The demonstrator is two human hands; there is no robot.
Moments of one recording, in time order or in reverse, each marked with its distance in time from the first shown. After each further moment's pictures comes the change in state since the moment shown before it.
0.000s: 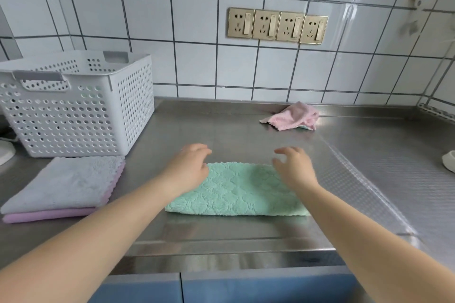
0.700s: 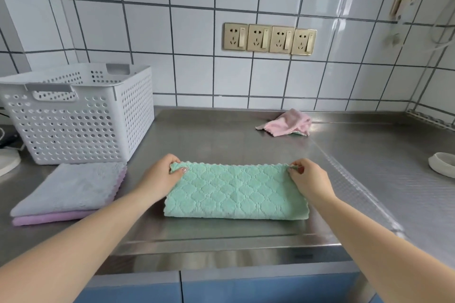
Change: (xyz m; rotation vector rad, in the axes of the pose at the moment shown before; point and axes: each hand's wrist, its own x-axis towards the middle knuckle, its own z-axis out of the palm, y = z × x) left_hand -0.028 -0.041 0.000 -0.355 0.176 -0.266; right_hand -0.023 0.032 -0.029 0.116 0.043 0.104
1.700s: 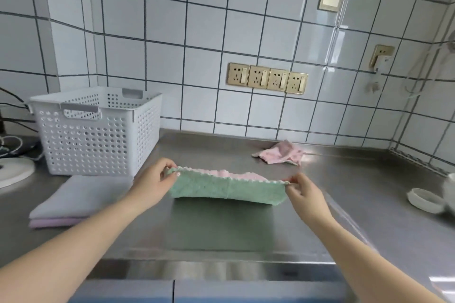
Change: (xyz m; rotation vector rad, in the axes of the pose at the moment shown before) left_hand -0.016 0.010 -0.048 -0.170 0.104 0.175; right_hand -0.041 -0.035 -0.044 0.132 0.036 -0.193
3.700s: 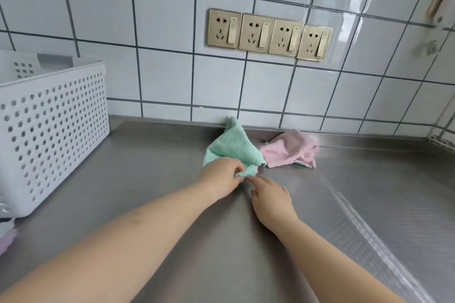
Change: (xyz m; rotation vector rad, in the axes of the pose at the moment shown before) left_hand 0.182 0.023 0.242 0.274 -0.366 0.101; right_hand 0.164 0.078 0.134 -0.443 -0.286 -0.103
